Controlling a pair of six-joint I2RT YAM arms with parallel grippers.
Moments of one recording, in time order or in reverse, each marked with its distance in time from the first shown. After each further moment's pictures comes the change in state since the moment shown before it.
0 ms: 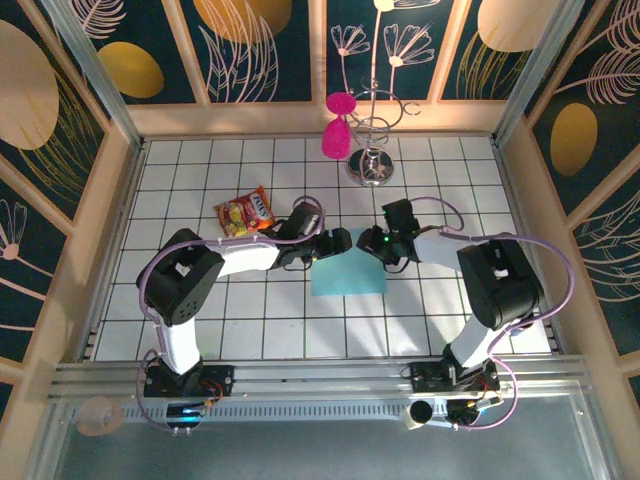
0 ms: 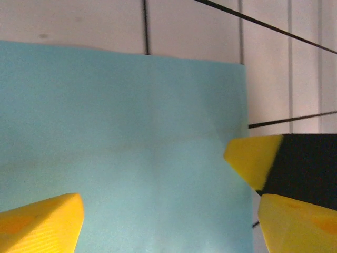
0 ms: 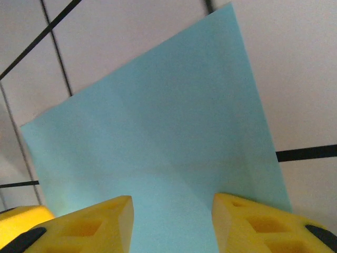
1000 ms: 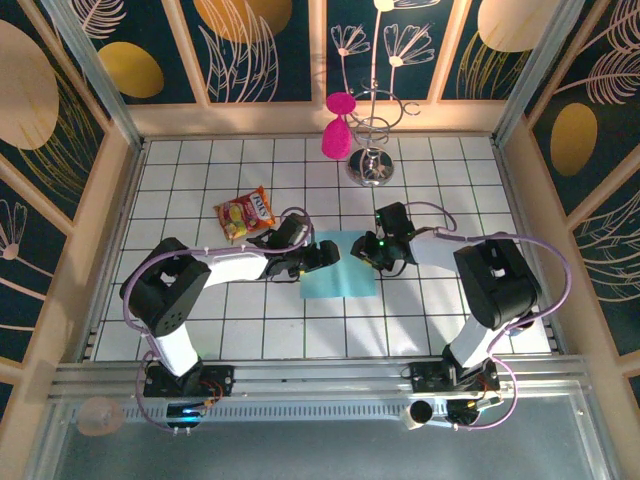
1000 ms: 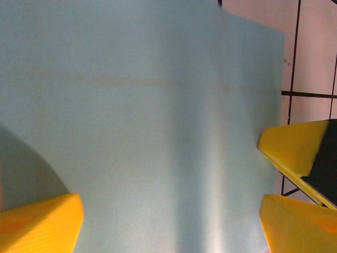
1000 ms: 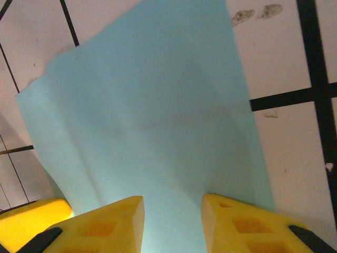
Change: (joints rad) left arm 0.001 -0.095 -0.128 -0.047 0.003 -0.035; right arm 0.022 0.006 -0.004 -0.034 -0.096 0.010
